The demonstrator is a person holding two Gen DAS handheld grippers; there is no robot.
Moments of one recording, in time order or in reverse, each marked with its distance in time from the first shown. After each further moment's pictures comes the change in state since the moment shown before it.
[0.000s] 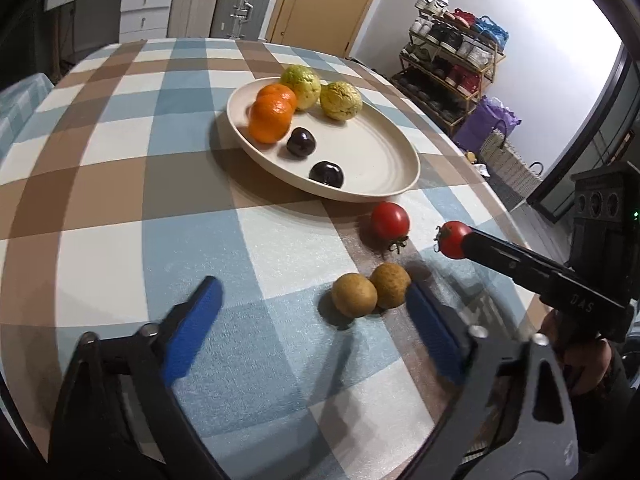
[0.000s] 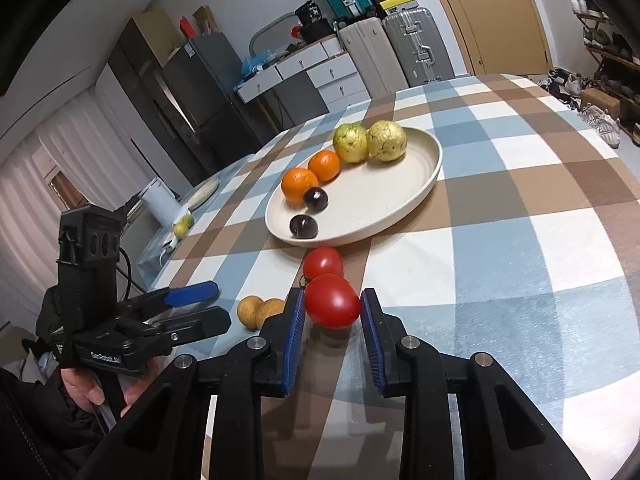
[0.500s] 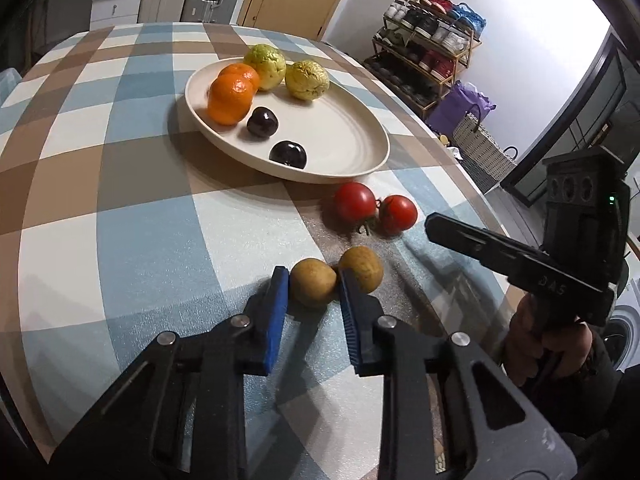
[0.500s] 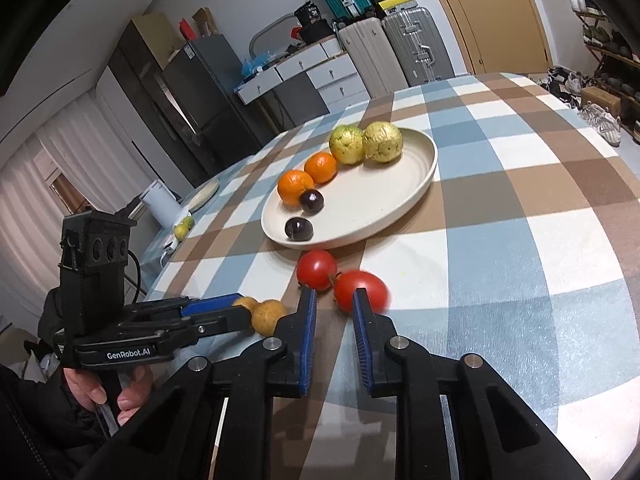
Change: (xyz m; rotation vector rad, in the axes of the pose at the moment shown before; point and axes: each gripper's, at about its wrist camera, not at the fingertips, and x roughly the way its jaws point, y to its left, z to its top) left arm 0.012 -0.008 -0.001 0.030 0.060 -0.101; right arm 0.006 -0.008 -0.001 0.011 0.018 -0.005
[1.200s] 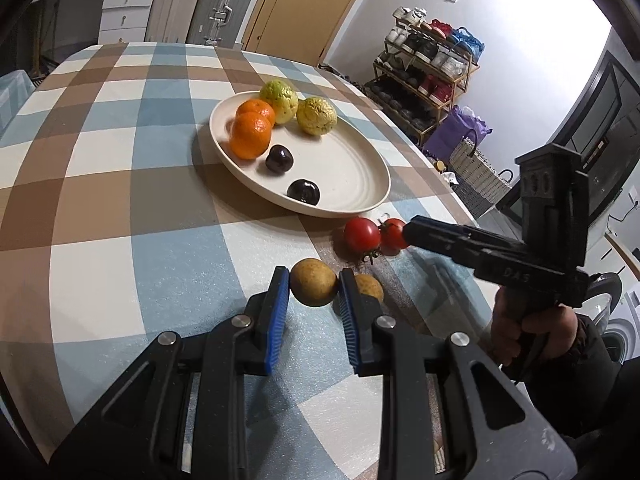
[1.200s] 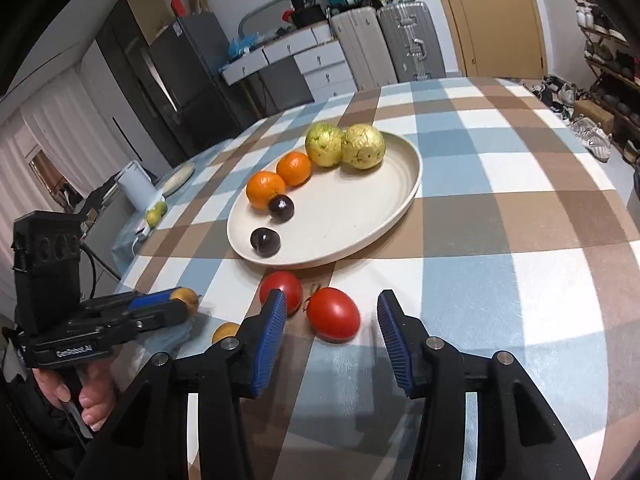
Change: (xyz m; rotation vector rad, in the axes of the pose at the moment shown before) left arm -0.035 0.014 0.005 -0.025 -0.092 -0.008; right arm 0.022 -0.003 0.031 -0.072 0.070 -0.088
